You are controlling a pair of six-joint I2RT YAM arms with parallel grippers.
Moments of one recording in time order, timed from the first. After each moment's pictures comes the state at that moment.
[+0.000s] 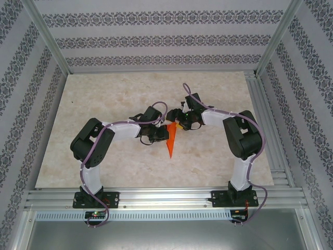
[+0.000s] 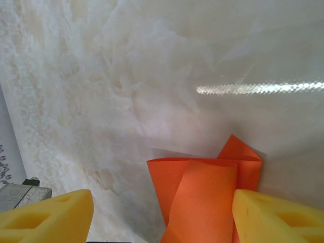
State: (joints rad) left arm -0.63 1.89 1.07 -0.19 0.45 -0.77; right arm 0.42 1.93 1.13 -0.17 -0.54 0.76
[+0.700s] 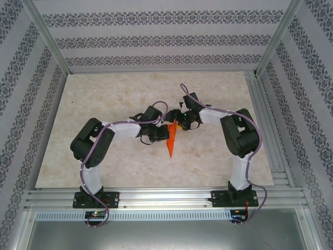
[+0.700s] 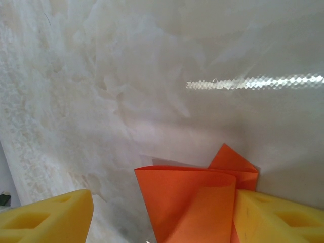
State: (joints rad) left arm -0.63 1.89 1.08 -0.20 0.46 -0.76; right arm 0.43 1.97 1.18 -0.23 -0.52 0.73
